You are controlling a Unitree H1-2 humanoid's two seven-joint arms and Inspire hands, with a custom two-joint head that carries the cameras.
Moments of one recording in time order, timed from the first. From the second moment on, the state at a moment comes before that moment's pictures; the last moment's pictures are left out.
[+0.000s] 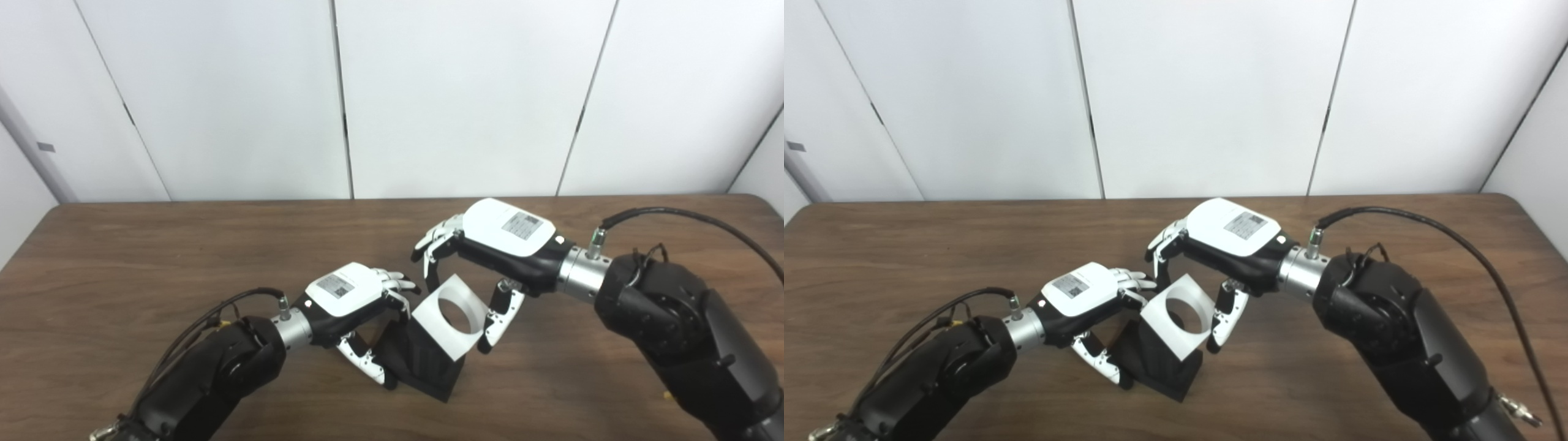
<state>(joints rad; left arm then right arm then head) -0.49 0.43 -0.62 0.20 0.74 -0.33 -0.21 -0.47 -0.47 0.32 -0.35 -0.57 -0.09 0.61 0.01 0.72</state>
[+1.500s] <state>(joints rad) -0.48 0.43 -0.62 0.17 0.74 -0.30 -0.24 -0.47 -0.36 0.37 -0.22 -0.62 -0.12 0.60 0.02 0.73</state>
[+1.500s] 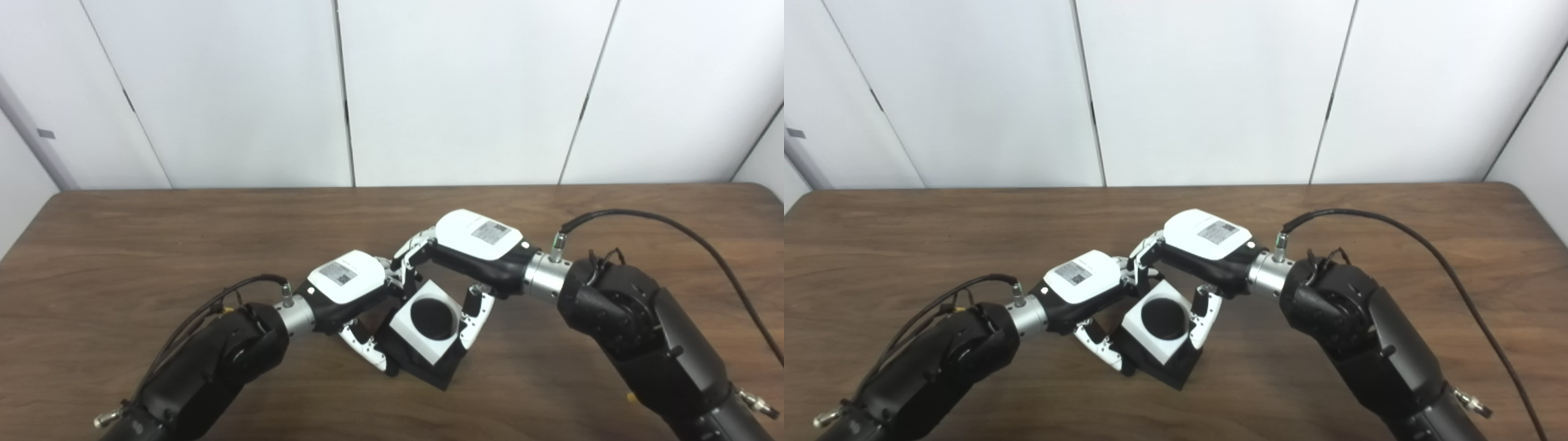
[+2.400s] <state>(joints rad) -0.48 0.43 -0.63 0.16 0.75 -0.28 -0.24 -0.53 -0.37 0.45 -0.25 -0.65 0.05 0.77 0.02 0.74</state>
